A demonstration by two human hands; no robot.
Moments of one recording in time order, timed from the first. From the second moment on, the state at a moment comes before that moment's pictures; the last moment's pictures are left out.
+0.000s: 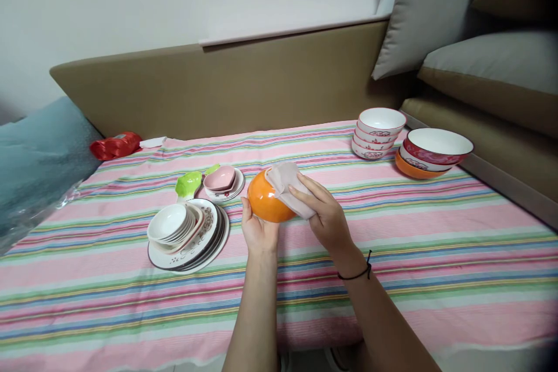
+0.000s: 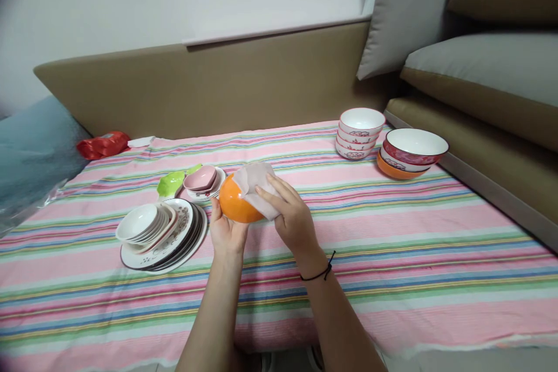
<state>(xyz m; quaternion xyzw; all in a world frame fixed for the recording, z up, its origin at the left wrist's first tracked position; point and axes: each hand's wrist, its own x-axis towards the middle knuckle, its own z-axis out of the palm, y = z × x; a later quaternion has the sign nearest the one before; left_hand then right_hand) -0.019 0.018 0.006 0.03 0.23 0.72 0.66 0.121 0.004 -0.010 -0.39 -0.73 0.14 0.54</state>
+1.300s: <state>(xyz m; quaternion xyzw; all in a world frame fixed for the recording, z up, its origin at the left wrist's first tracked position) -0.019 0.019 -0.004 0.14 0.36 0.73 0.56 0.117 0.002 0.006 -0.46 -0.67 0.28 0.52</state>
